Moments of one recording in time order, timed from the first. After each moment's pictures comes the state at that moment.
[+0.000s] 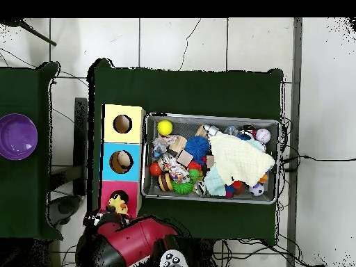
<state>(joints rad) -0.17 -0.94 0.36 2.31 -0.29 0.08 2.43</state>
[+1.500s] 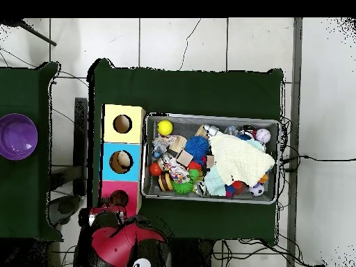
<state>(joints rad) 0.04 -0.91 0.15 2.20 -0.53 -0.15 2.43</state>
